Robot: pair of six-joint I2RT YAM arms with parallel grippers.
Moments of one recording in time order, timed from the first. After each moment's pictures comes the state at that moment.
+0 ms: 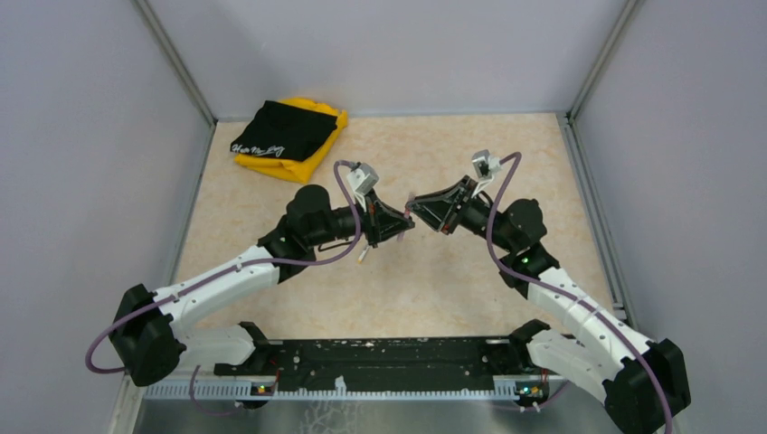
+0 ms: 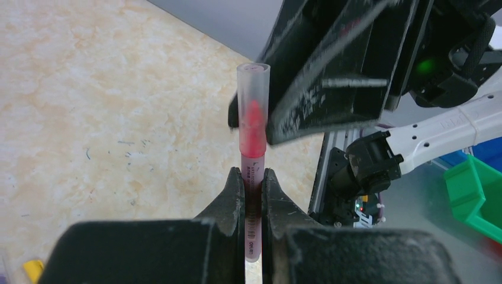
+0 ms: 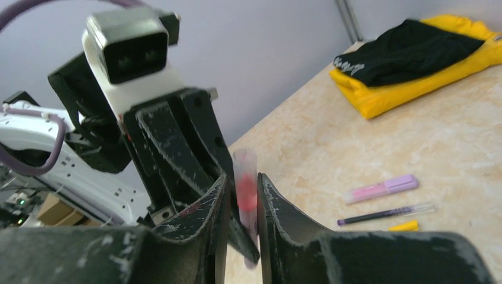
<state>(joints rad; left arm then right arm) -0.84 1.21 0.84 0.34 0.40 -0.35 0.52 0.91 0.60 0.55 -0.52 0.65</state>
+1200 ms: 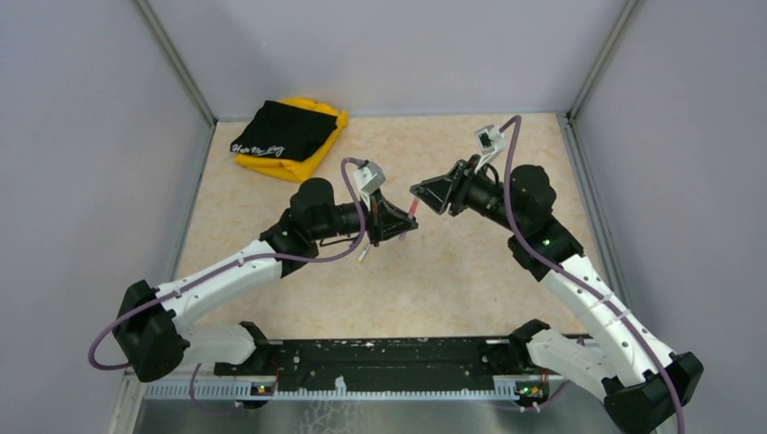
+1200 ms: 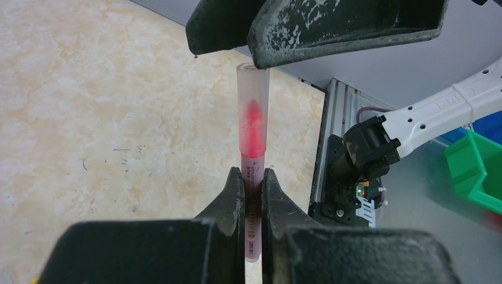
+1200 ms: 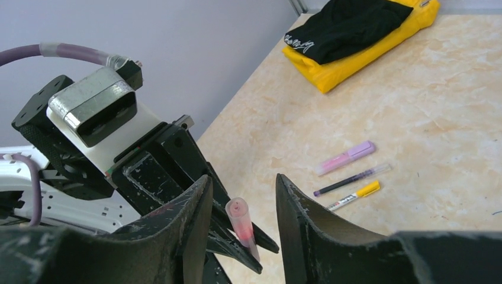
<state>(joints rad) -0.84 1.24 0.90 0.29 0.48 -0.28 0.52 0.92 0.95 -0.05 -0.39 0.56</state>
